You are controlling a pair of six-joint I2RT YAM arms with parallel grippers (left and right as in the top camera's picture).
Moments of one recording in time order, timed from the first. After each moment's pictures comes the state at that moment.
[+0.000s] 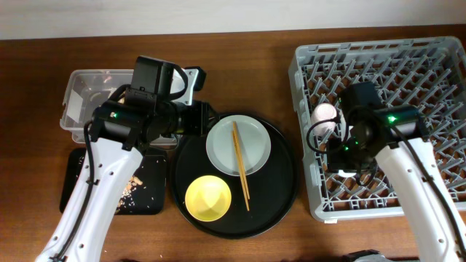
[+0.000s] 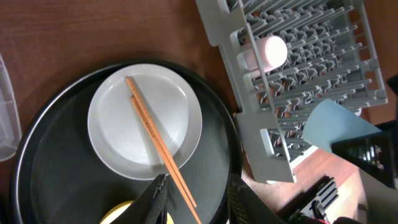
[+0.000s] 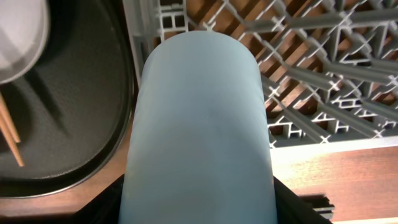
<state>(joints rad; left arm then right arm) -0.31 1.47 1.50 -0.99 0.44 -0.25 0.16 1.39 1.34 -1.45 0.07 0.21</state>
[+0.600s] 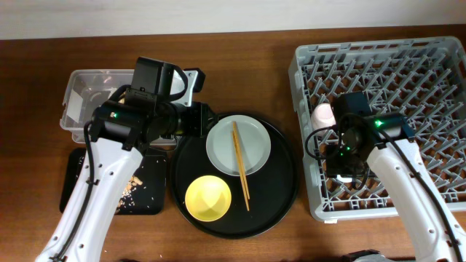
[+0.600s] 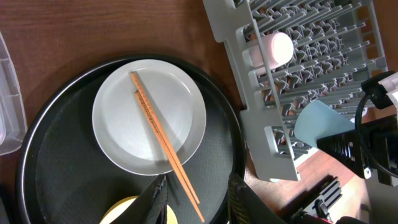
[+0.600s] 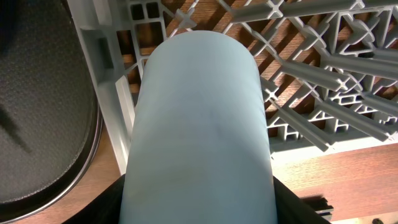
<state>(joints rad) -0.31 1.47 1.50 -1.01 0.43 -0.25 0.16 1.39 1.21 -1.35 0.13 0.24</state>
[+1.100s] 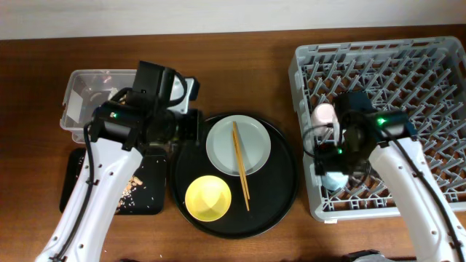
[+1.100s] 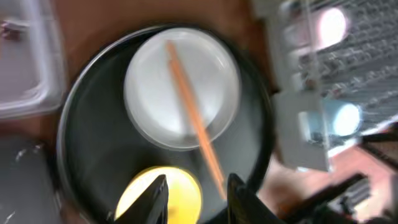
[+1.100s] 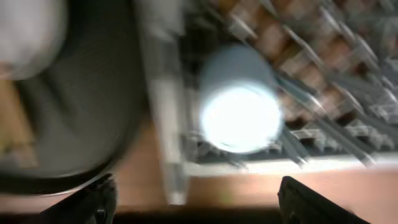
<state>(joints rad) -0.31 1.47 1.50 -1.12 0.33 -0.25 0.16 1.40 1.27 -1.36 -0.03 0.18</state>
